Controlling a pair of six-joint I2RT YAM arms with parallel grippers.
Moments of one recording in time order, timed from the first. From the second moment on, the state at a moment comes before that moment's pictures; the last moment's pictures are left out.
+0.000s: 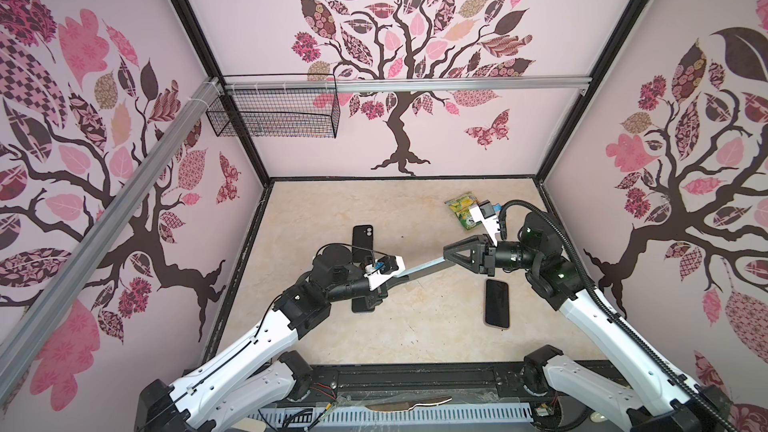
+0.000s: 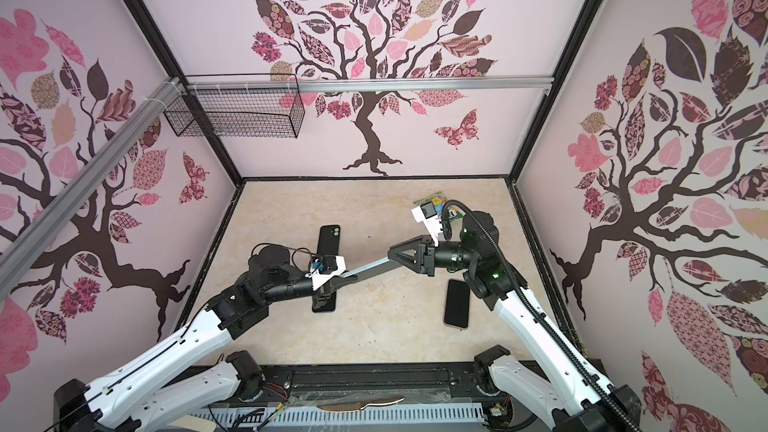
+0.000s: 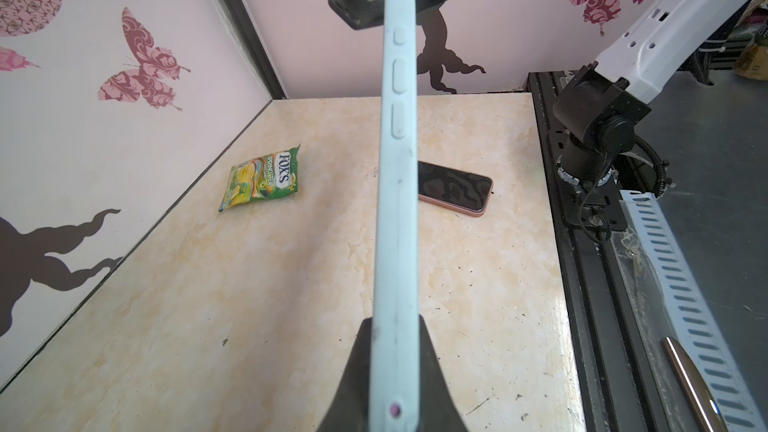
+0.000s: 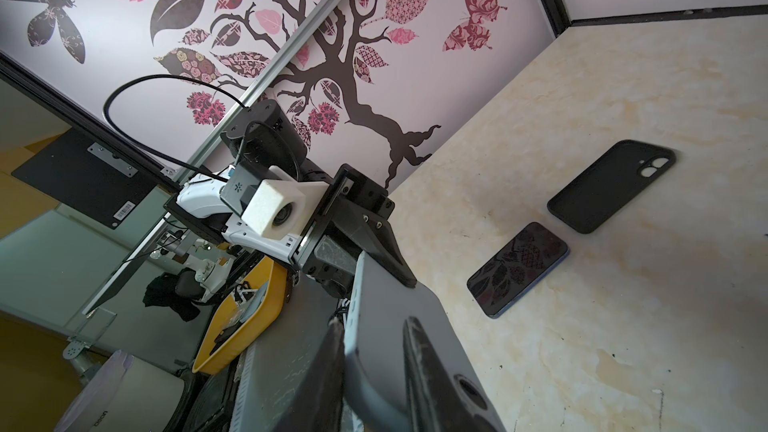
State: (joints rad) left arm -0.73 0.90 0.72 -0.16 0.49 0.39; right arm 0.39 0.95 0.86 -0.10 -1.03 0.51
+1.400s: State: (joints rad) left arm -0.73 0.93 0.75 -0.17 0.59 0.27; right arm 0.40 0.93 0.88 -0.20 -1.07 0.35
